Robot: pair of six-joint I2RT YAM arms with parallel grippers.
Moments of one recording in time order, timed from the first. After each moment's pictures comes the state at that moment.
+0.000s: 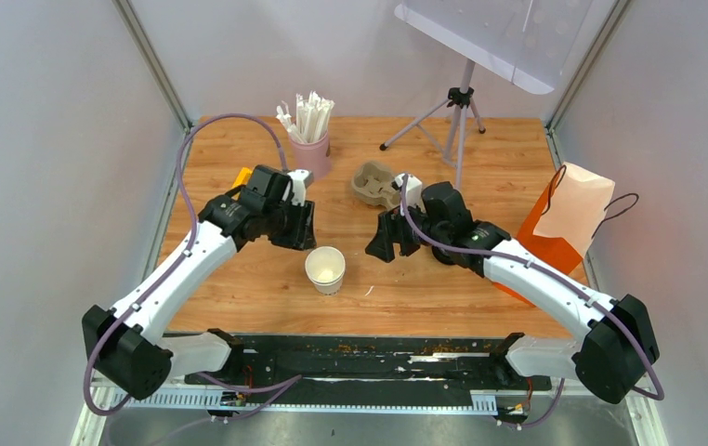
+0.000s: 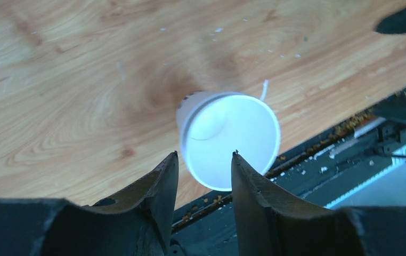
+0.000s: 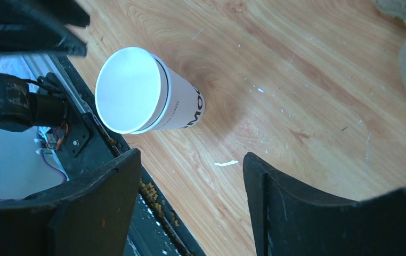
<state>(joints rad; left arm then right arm) -0.50 1.22 1.14 -0.87 0.18 -0.28 0.68 1.24 0.92 -0.25 -0.36 0.29</state>
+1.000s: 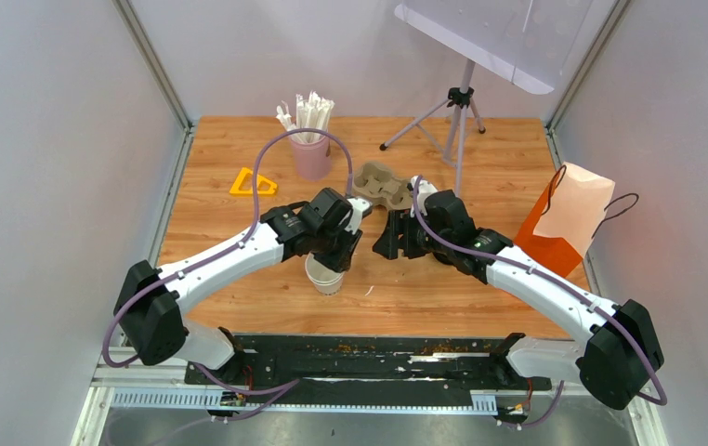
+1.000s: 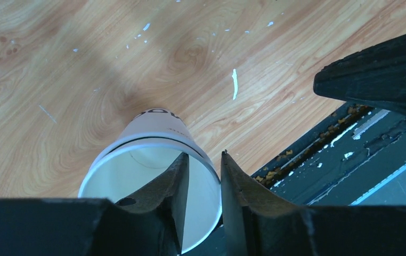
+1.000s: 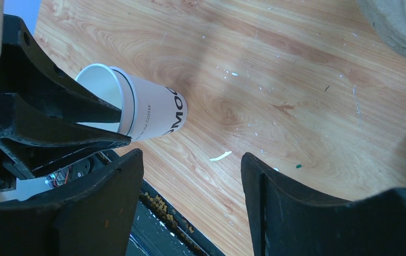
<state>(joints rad) -0.84 1.42 1.13 -0.72 0.09 -0.23 0.68 1.20 0.85 -0.25 -0.21 0.52</state>
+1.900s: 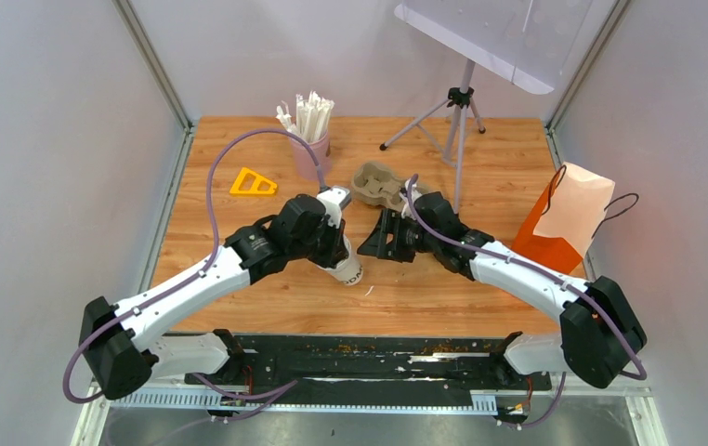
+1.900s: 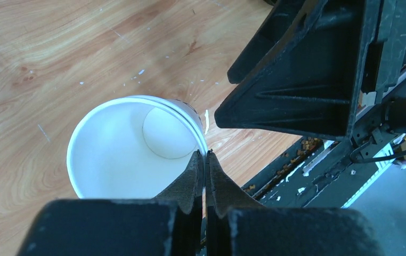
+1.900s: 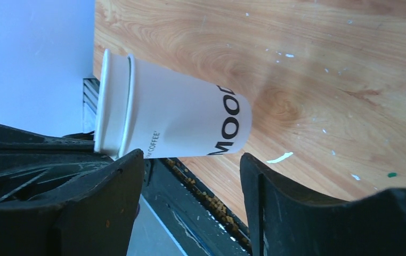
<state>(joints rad) -0.84 1.19 1.01 -0.53 0.05 -0.37 0.68 1.32 0.81 -0.08 -0.36 0.79</state>
